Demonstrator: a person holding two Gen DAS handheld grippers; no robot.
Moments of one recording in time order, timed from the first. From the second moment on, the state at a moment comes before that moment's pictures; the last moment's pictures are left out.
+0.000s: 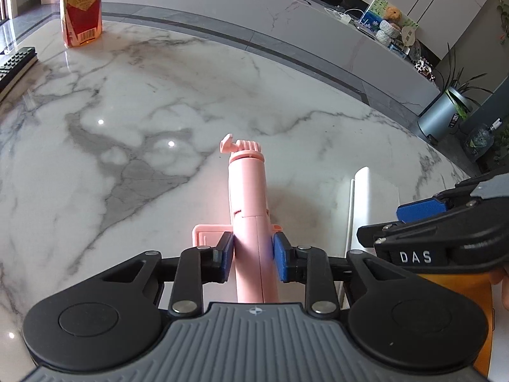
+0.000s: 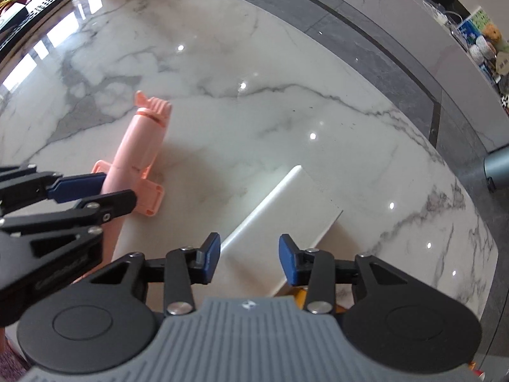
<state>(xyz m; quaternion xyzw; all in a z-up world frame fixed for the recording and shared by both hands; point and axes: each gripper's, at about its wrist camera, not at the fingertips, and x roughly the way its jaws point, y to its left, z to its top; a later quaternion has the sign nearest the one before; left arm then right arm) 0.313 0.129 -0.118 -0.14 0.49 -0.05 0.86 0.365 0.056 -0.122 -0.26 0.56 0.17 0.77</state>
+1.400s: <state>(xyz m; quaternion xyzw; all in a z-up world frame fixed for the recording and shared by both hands) 0.301 0.143 -0.122 -0.12 0.51 -0.07 0.85 0.322 0.085 -0.156 -0.25 0.64 0.23 0.69</state>
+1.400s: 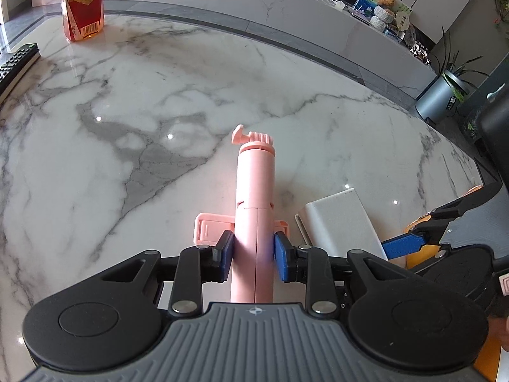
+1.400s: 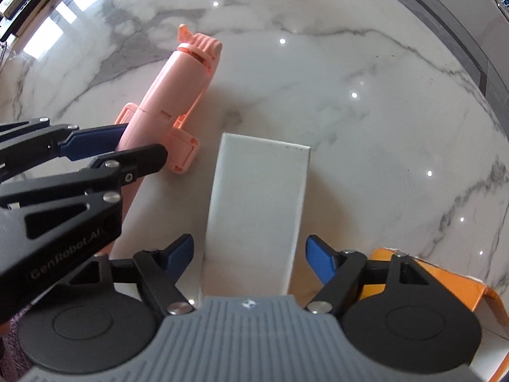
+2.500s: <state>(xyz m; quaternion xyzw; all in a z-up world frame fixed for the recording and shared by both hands) 0.256 0.110 -0.052 -0.12 0.48 -0.13 0.86 0.255 -0.043 0.015 -0.25 0.49 0.29 0.78</state>
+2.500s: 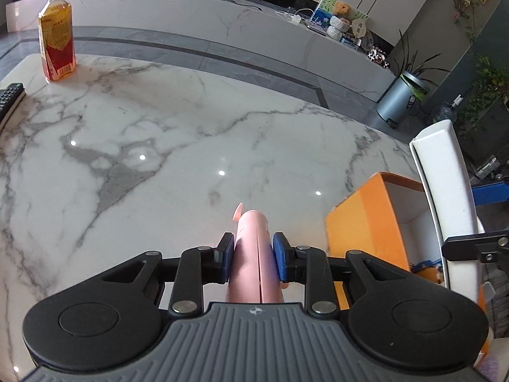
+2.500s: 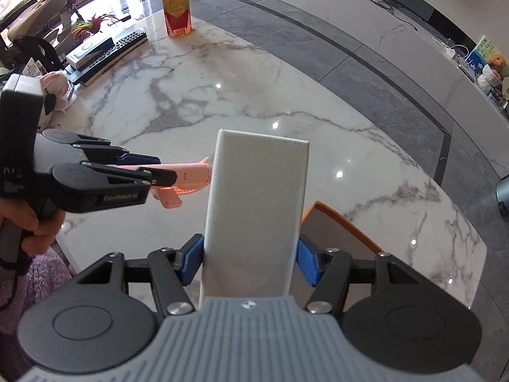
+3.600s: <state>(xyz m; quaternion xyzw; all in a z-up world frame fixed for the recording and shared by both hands) 0.244 -0.043 0.025 0.03 0.48 -0.29 0.83 0.256 -0.136 -0.091 -0.59 0.36 0.40 0.60</state>
